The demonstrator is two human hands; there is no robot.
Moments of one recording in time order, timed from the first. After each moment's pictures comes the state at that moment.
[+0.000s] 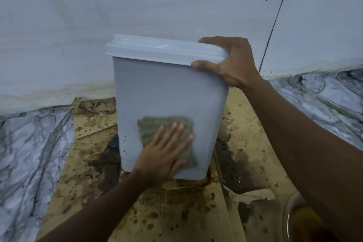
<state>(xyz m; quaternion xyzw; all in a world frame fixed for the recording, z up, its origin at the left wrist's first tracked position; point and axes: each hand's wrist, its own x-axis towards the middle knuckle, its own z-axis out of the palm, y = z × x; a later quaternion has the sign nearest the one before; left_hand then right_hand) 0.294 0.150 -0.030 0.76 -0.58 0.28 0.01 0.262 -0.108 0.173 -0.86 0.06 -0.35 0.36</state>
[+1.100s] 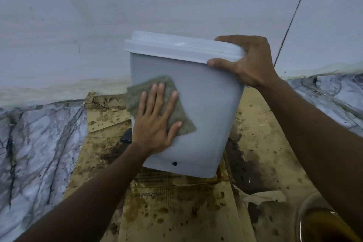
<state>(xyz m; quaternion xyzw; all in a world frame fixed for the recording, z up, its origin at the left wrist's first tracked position) 0.345 0.156 0.025 0.81 -0.45 0.35 0.10 0.262 -0.106 0.173 -0.87 0.06 -0.35 0.35</state>
